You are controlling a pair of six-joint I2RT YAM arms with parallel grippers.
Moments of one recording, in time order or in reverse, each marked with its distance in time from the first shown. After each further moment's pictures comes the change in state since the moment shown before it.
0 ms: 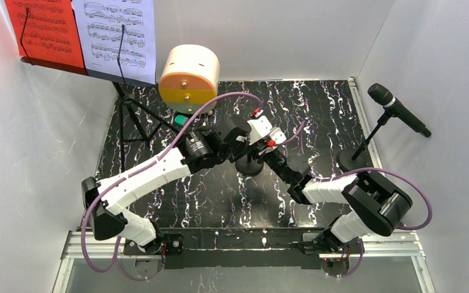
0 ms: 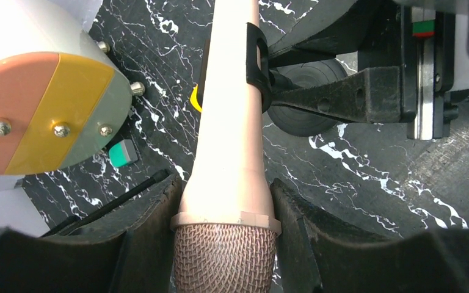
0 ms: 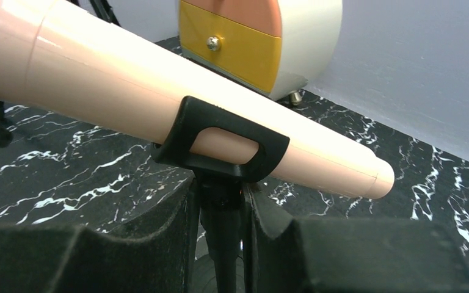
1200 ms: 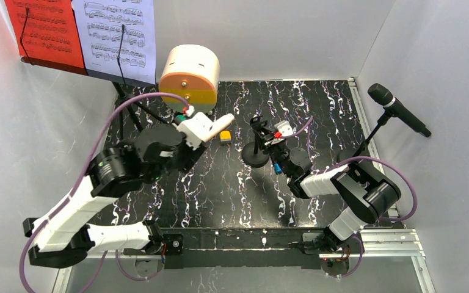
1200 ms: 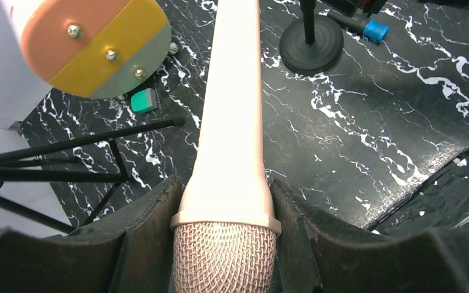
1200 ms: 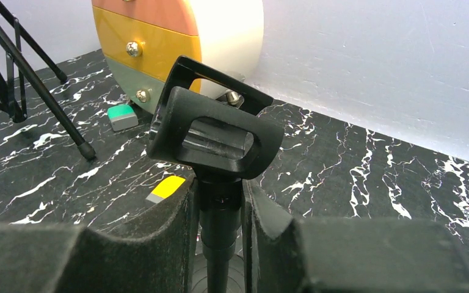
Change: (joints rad) left arm -0.007 -0.371 0.076 -0.338 -0.021 -0.168; right arm -0.105 0.119 0.021 0.128 0.056 -0.002
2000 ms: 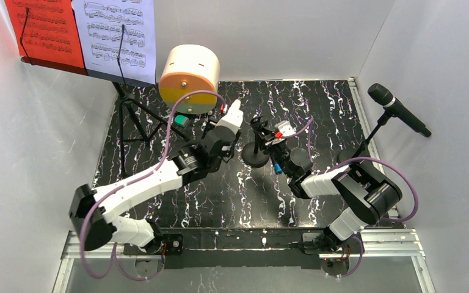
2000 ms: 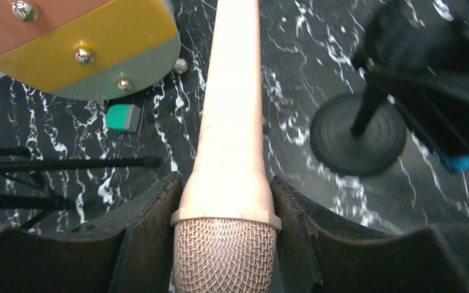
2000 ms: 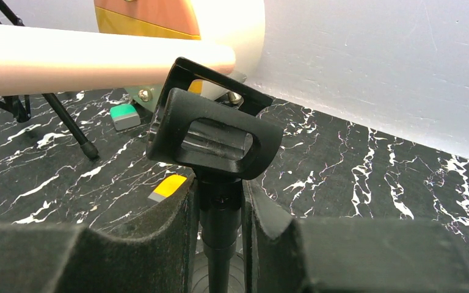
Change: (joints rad) left arm 0.063 0.207 -0.455 0.734 -0.252 -0.126; right arm -0.001 -0.010 -0.005 -0.005 -0.001 0.009
